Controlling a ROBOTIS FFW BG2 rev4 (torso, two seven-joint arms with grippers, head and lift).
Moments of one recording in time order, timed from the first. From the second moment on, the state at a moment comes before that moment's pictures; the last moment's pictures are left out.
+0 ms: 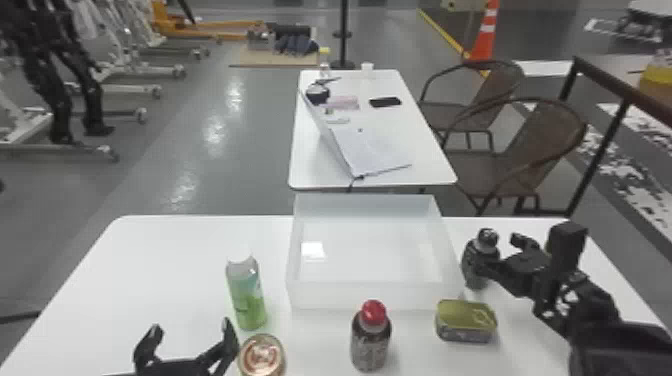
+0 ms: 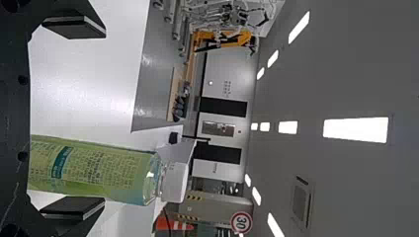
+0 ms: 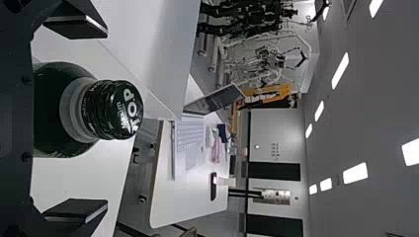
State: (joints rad) left arm 0.31 0.00 -0.01 -1.52 0.12 -0.46 0.02; right arm -0.46 -0.22 -0.05 -0.70 -0.11 -0.28 0.59
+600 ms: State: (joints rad) left arm 0.31 0.00 -0.02 -1.51 0.13 -0.46 0.02; right arm -0.50 -0.21 -0.03 -0.68 0.02 -0.19 0.59
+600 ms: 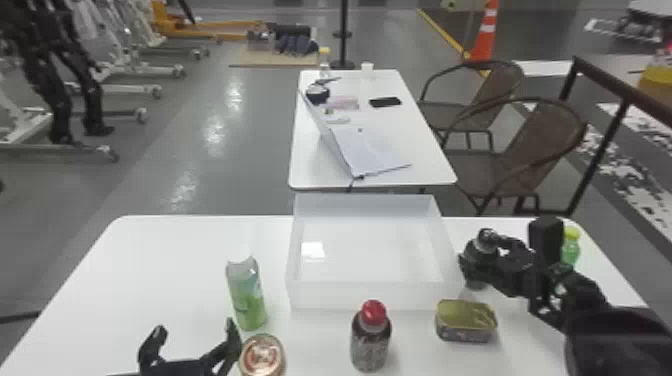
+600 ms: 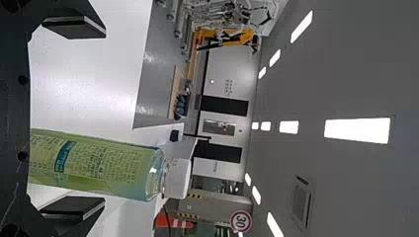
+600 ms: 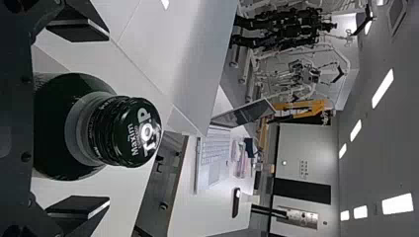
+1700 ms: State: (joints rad) left arm 0.31 0.00 -0.01 -1.50 0.14 -0.46 0.01; right arm -0.26 -0.25 -0.04 -1.14 -0.11 -0.06 0.45
